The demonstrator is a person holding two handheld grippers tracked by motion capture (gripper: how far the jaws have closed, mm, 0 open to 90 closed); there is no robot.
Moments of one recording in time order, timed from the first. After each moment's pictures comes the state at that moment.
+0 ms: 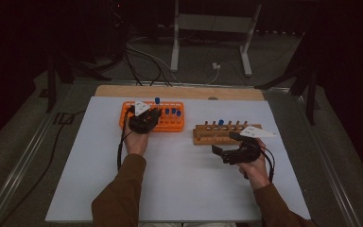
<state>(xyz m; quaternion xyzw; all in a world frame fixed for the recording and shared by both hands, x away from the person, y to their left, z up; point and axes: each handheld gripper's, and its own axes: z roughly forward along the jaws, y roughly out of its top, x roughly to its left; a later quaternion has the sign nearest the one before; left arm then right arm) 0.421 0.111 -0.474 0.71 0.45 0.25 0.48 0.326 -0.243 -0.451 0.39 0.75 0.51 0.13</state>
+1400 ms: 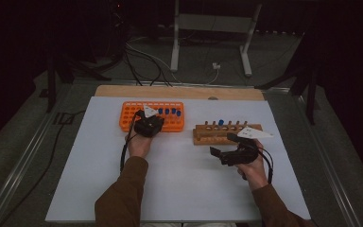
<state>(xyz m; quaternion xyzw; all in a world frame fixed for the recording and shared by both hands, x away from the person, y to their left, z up) 0.425 0.098 -0.495 0.76 0.45 0.22 0.41 0.326 -0.239 -0.456 0.39 0.76 0.51 0.12</state>
